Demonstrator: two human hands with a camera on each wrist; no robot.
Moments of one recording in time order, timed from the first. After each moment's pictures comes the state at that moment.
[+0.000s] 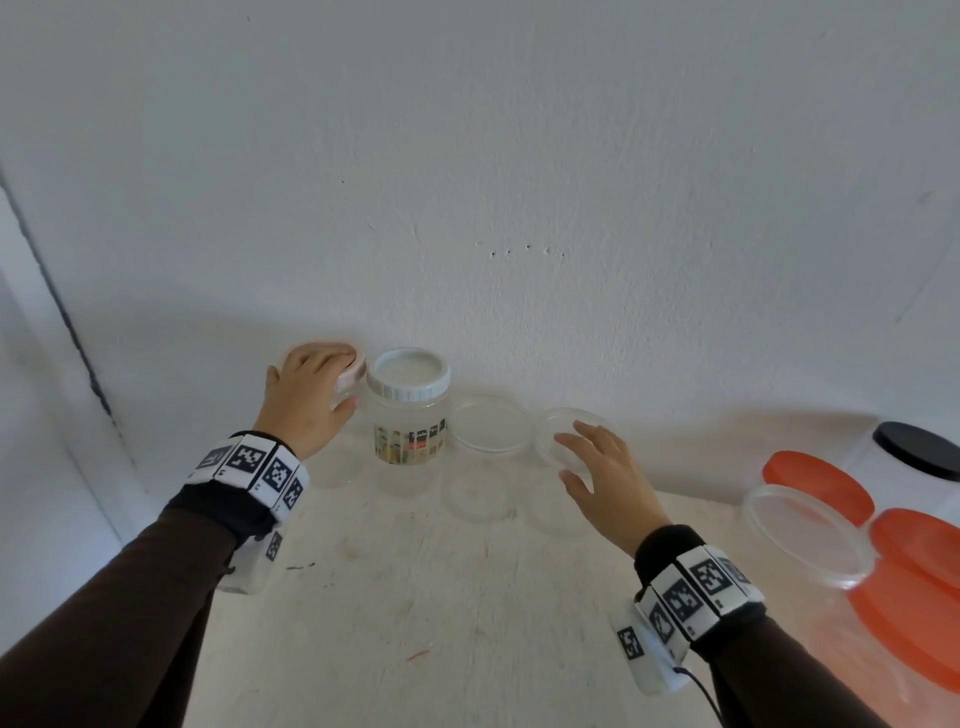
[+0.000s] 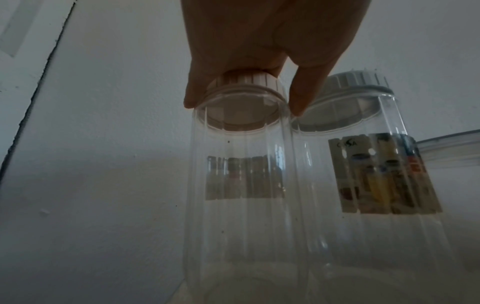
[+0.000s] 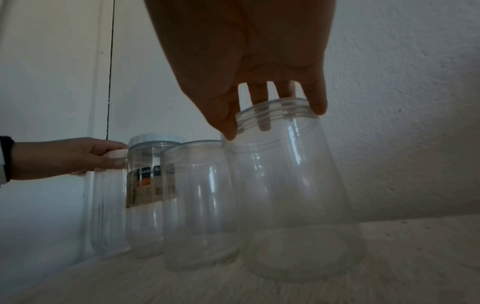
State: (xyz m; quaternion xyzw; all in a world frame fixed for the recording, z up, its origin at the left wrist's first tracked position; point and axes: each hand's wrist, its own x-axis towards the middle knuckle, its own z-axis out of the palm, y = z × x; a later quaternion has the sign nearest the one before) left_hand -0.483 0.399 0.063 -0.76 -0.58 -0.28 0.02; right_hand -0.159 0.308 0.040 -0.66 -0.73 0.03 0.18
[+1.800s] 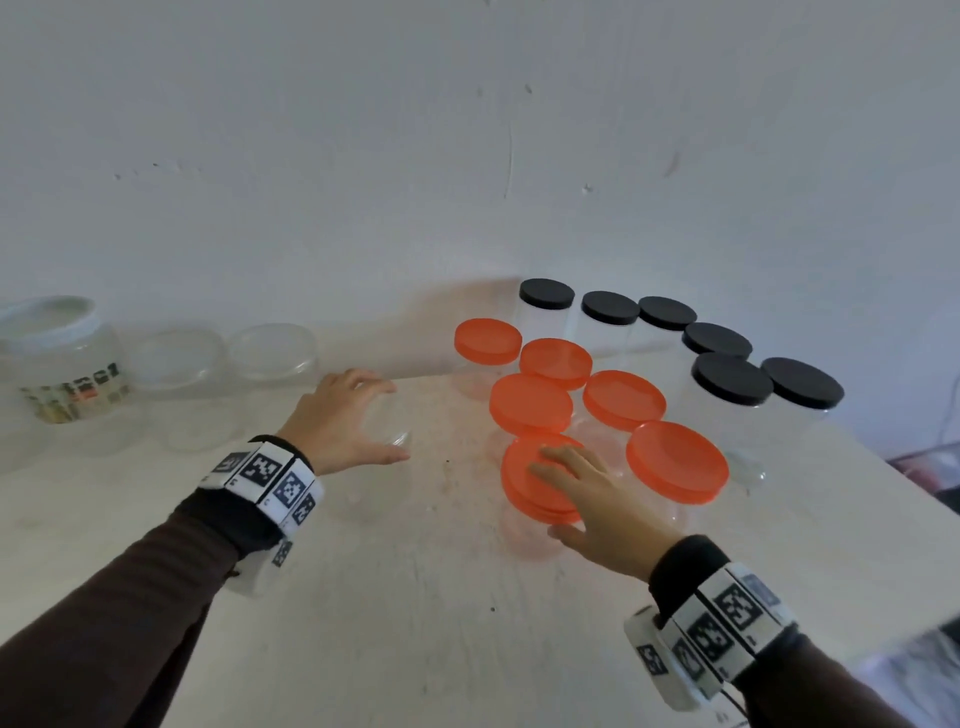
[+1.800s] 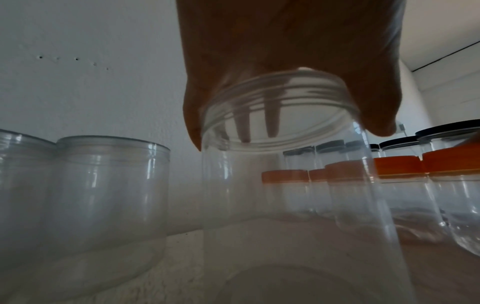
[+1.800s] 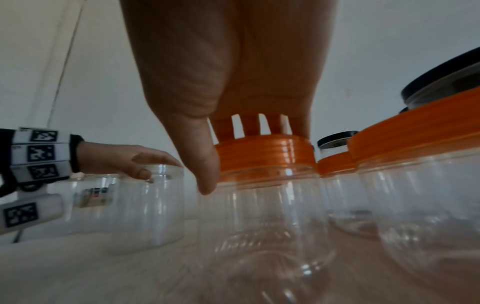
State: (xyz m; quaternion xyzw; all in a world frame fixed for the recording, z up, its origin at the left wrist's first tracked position) left_hand -0.194 0.230 0.045 -0.91 -0.38 -0.12 -0.12; right_hand 0.026 0.017 0.037 -0.73 -0.68 0.06 0.04
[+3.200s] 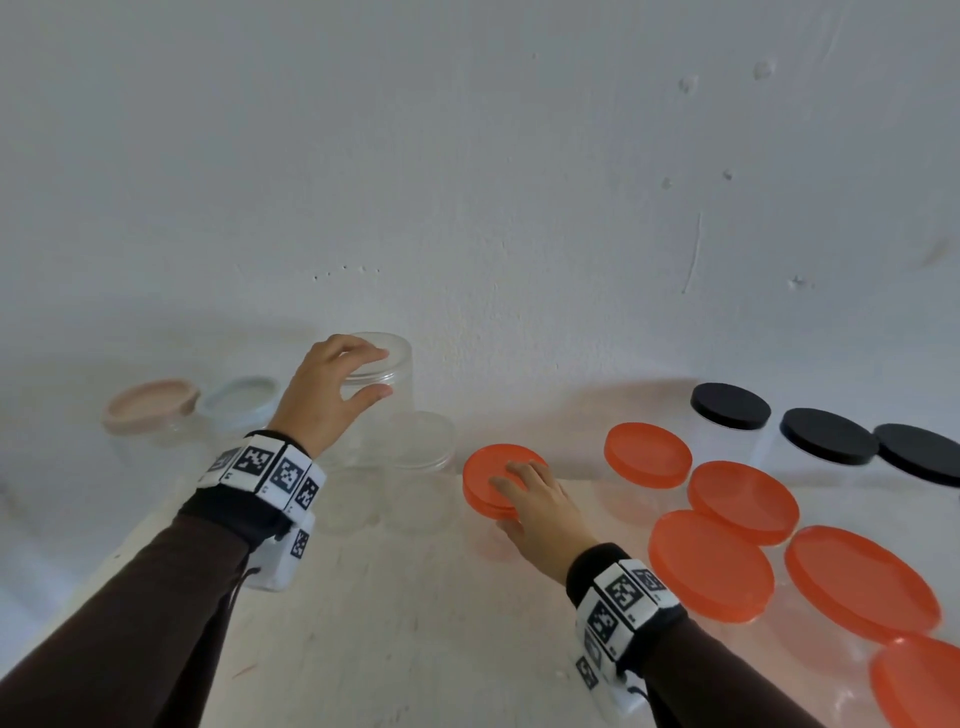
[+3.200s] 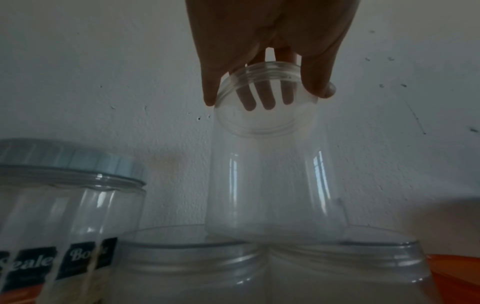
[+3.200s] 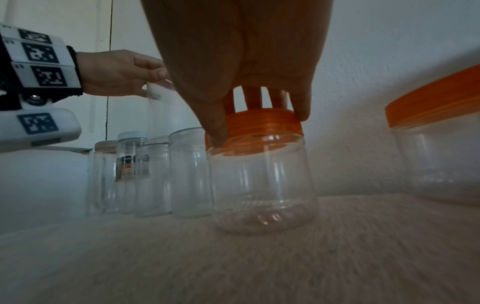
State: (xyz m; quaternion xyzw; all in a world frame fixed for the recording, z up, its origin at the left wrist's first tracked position) left_hand -0.291 0.348 0.111 -0.81 -0.40 -0.42 -0.04; right_hand -0.051 0.249 0.022 -0.64 -0.76 0.05 0.12
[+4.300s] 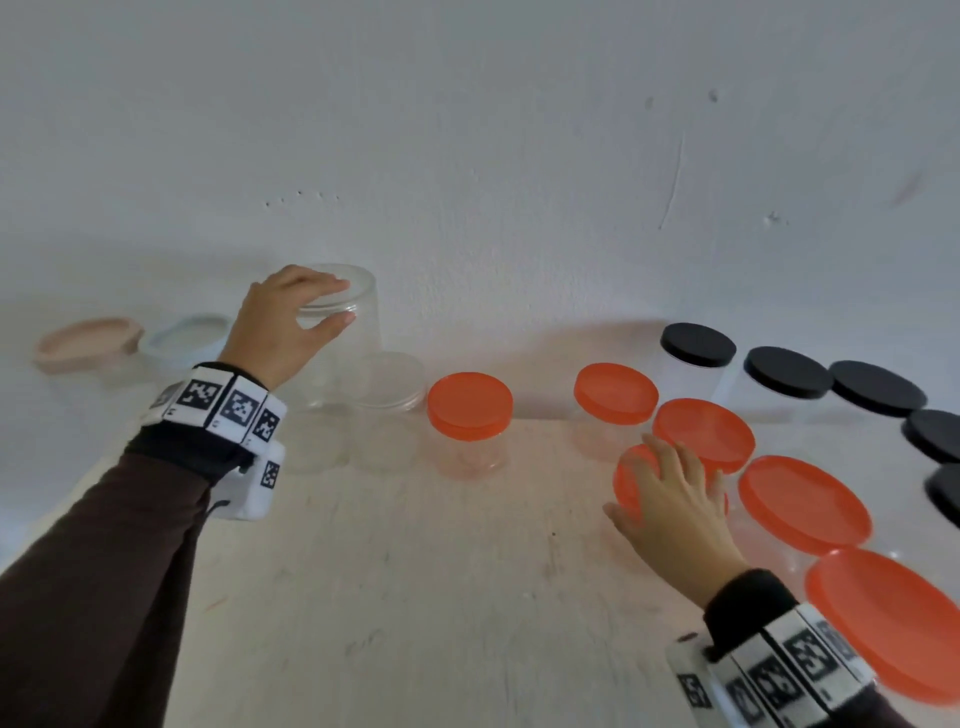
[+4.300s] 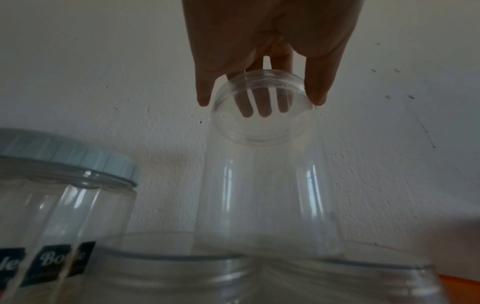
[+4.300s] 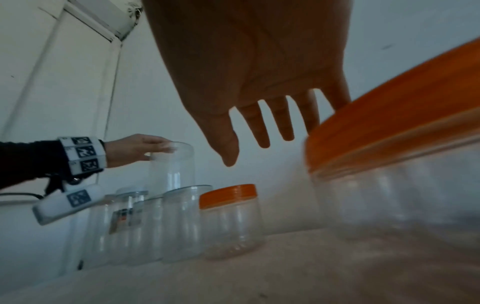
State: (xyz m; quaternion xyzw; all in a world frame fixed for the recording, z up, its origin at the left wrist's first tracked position) left_hand -0.289 0.350 0.112 -0.80 -0.42 -0.43 -0.04; right_hand 0.028 0.138 0.038 -0.80 -0.59 0.01 0.06
